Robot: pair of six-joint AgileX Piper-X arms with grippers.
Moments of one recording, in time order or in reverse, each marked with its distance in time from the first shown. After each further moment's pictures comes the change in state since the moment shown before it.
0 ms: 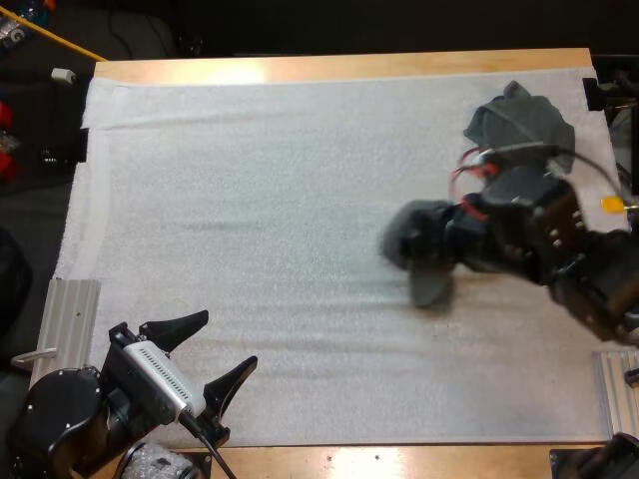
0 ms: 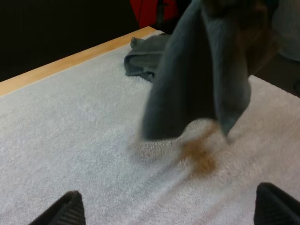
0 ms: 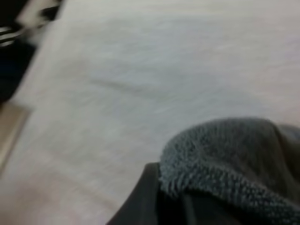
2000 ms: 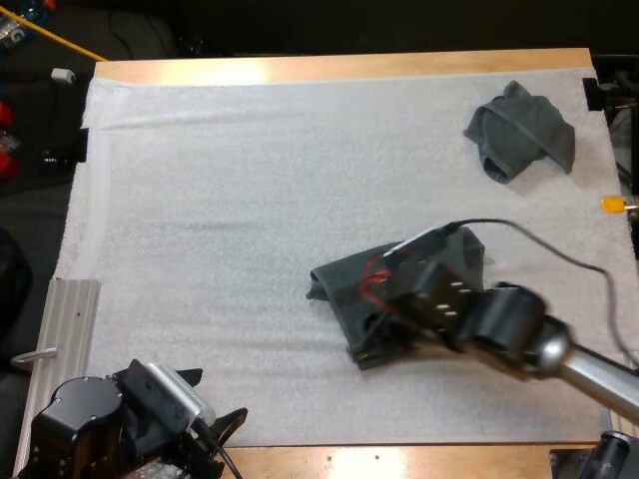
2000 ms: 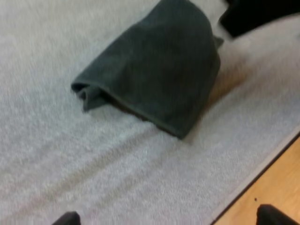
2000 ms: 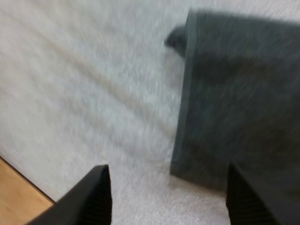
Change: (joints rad) left arm 0.000 0.000 0.000 0.381 0.004 -0.008; right arm 0.312 0.141 0.150 0.069 0.096 -0.030
